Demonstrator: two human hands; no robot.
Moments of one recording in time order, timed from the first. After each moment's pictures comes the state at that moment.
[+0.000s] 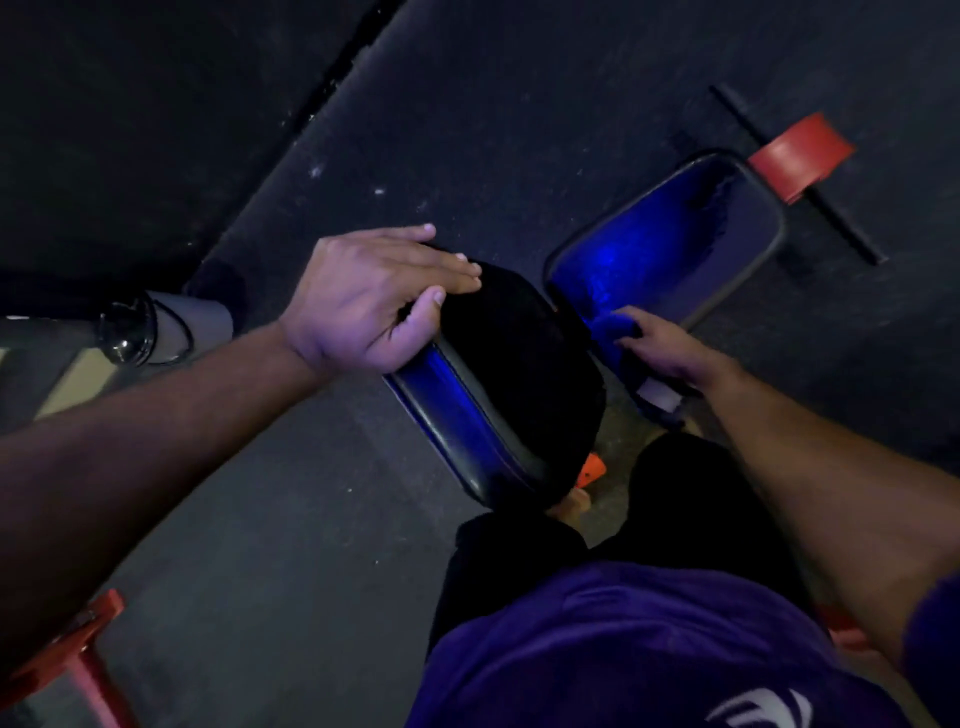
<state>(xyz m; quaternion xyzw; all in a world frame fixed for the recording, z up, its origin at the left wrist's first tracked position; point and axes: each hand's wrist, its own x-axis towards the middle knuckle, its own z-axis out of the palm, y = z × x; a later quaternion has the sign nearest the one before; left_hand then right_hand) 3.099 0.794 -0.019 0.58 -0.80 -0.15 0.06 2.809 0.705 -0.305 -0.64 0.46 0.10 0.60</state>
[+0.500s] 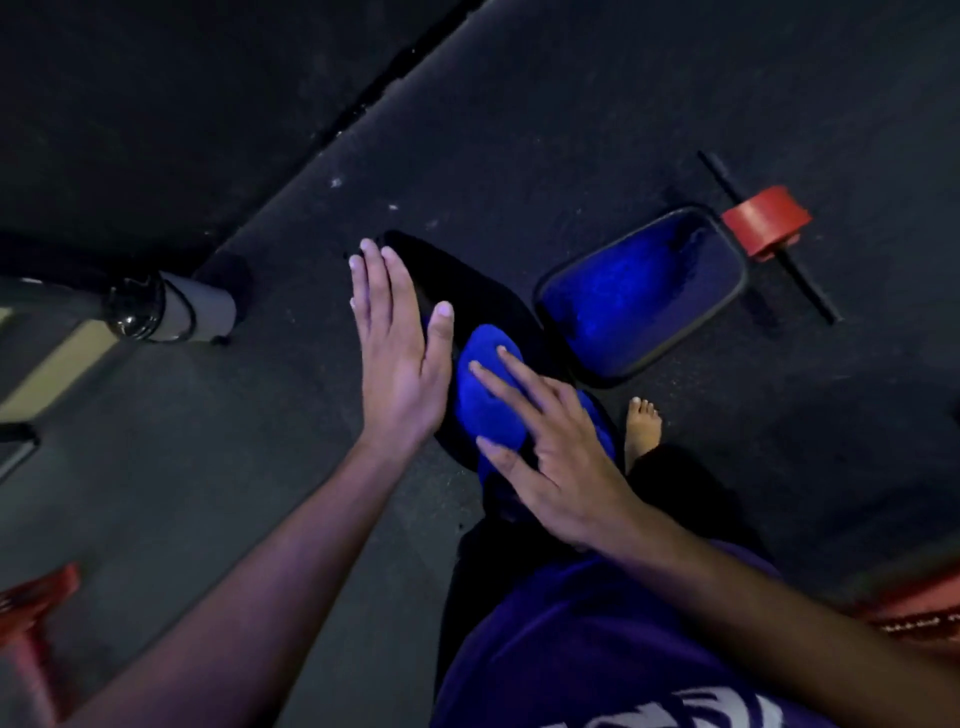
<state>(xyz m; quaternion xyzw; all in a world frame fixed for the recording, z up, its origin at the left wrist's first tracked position) 2.992 0.853 -0.028 0.87 -0.42 -0.16 0.22 2.815 0.828 -0.052 -0.78 0.28 -0.11 0.55</state>
